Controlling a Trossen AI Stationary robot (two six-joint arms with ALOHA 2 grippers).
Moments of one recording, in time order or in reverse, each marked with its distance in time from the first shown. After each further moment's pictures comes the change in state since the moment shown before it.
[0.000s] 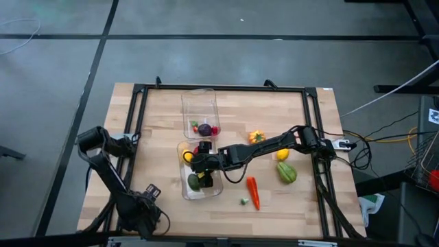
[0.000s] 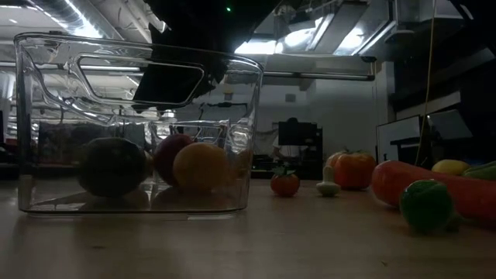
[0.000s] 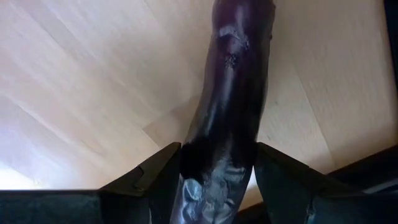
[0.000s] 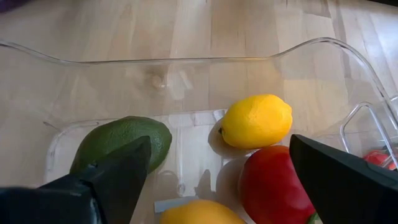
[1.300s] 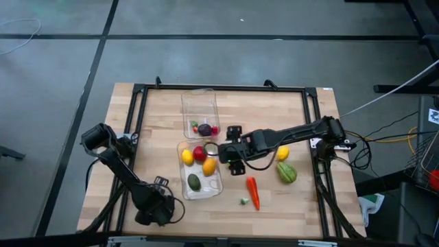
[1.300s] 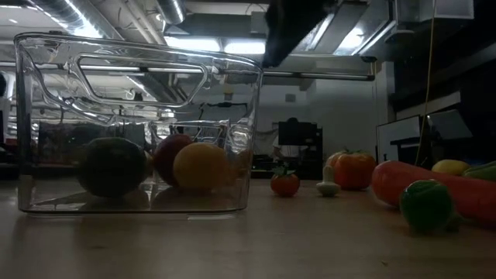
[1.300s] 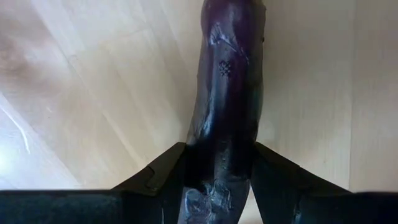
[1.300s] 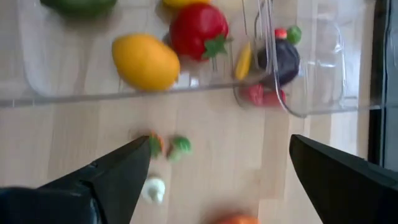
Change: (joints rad) left arm 0.169 -0.012 -0.003 0.008 -0.014 -0.084; right arm 0.009 -0.298 -0.019 -0.644 0.110 0.000
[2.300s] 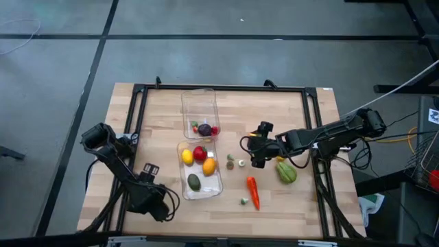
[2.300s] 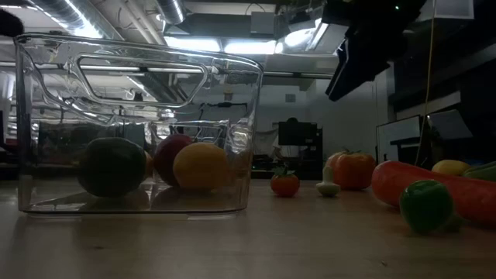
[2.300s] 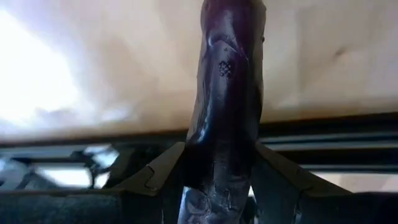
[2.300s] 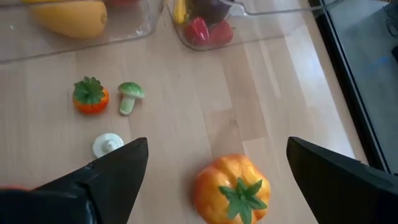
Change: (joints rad) left arm 0.016 -0.003 0.171 -0.569 -0.029 0.003; right arm 0.012 -0.484 -0.753 0.401 0.176 0.219
